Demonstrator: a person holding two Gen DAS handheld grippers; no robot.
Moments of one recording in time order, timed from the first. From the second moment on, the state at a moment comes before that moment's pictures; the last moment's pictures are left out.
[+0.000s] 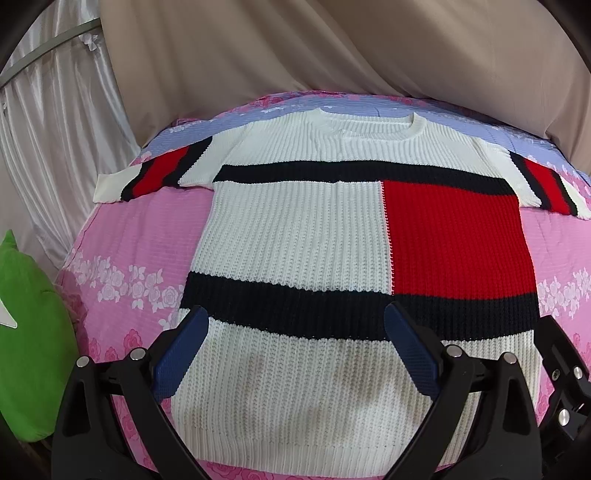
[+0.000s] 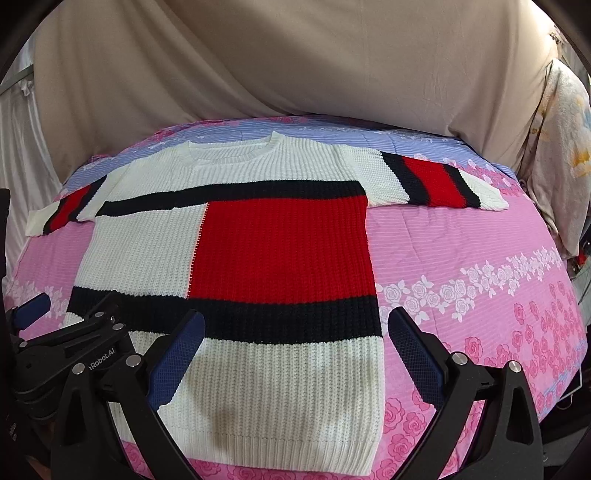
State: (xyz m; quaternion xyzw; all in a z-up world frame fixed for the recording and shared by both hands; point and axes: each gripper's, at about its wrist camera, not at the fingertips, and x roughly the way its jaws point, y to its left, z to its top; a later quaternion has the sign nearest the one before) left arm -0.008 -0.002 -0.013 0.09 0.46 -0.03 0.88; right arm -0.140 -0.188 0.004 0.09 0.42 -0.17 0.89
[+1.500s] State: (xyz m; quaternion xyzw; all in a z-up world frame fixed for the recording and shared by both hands) left arm -0.008 -0.002 -0.015 0.09 0.46 -0.02 0.89; right arm -0.130 -0.184 -0.003 0.08 0.42 -0.16 0.89
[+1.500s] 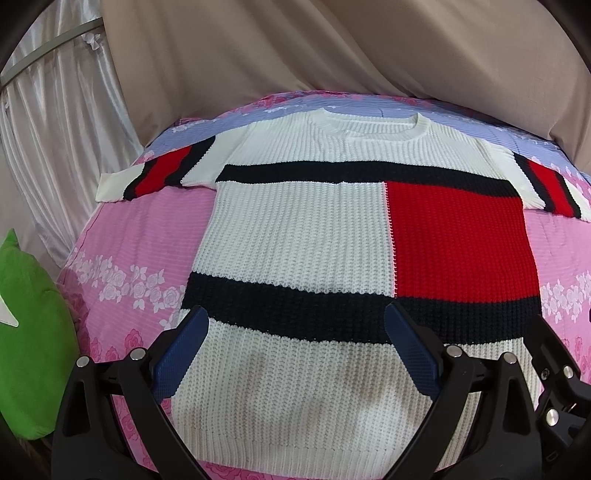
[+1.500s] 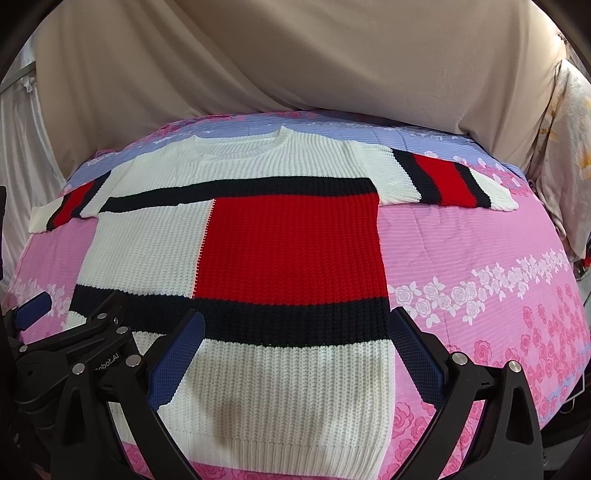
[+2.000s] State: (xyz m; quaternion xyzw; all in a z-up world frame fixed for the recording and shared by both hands) left arm -0.005 -0.001 -0.017 0.09 0.46 -0.01 0.89; right arm -0.125 -0.184 -0.003 0.08 0.43 -0.15 0.89
